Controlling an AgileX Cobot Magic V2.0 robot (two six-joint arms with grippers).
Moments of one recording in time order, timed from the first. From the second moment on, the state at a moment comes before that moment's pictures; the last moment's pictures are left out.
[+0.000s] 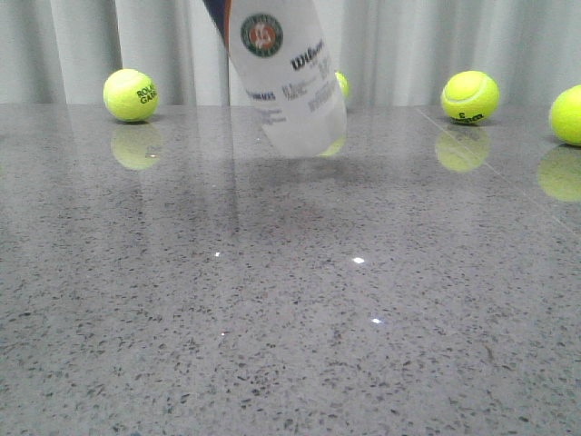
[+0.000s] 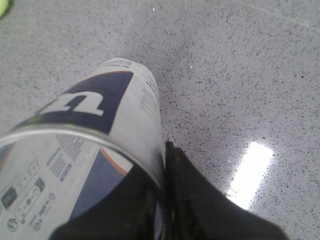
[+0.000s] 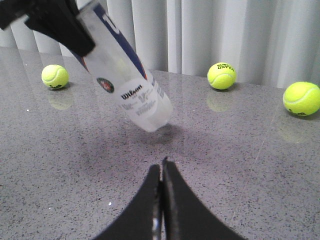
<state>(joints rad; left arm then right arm) -0.72 1.68 -1.87 -0.06 1.27 0.46 0.48 0.19 -0.39 0.16 0.36 -0.05</state>
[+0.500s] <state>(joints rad) -0.72 1.71 -1.87 -0.06 1.25 0.43 0.48 0.19 -0.39 0.16 0.36 -0.05</state>
